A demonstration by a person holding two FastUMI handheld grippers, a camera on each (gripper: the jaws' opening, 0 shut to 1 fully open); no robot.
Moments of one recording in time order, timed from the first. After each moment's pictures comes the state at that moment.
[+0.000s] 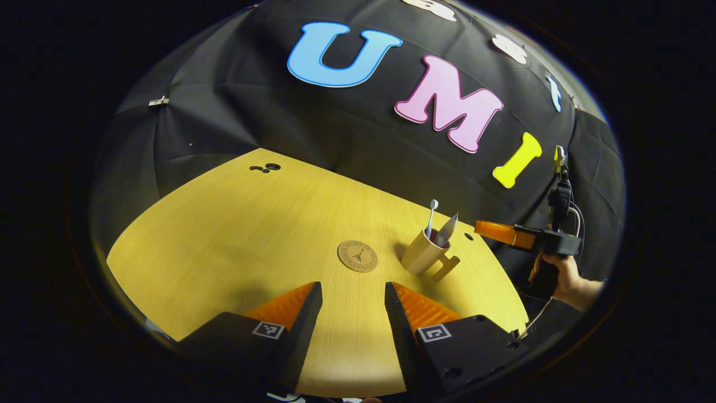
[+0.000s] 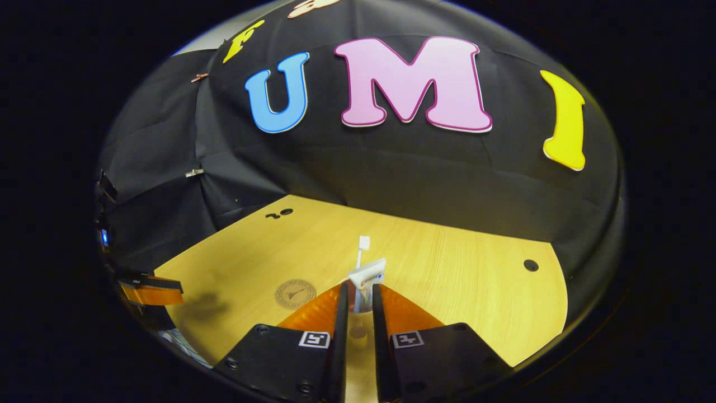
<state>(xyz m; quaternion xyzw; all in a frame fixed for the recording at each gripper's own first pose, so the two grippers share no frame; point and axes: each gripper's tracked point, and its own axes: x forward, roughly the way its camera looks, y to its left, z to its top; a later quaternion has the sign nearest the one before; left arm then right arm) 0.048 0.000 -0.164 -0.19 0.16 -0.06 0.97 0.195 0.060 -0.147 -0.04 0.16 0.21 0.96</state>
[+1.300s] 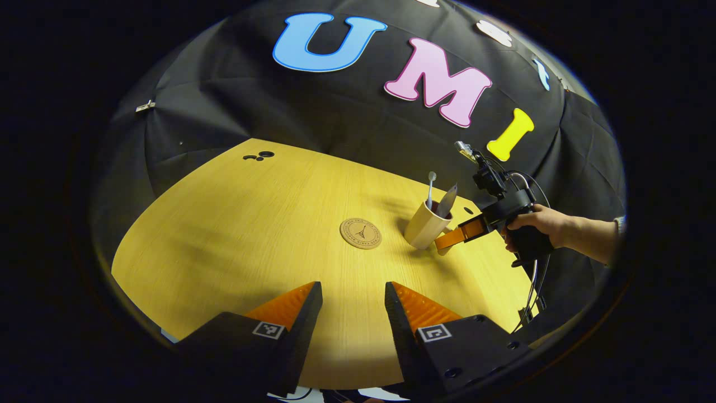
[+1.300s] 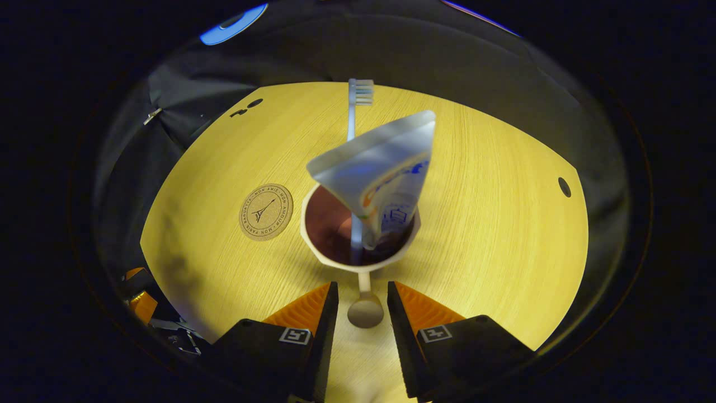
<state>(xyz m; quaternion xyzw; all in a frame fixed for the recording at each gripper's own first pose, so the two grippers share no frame) 0.033 0.003 -0.197 -0.17 0.20 -0.07 0.96 0.217 0.071 -0.295 -0.08 0.47 0.16 0.86</state>
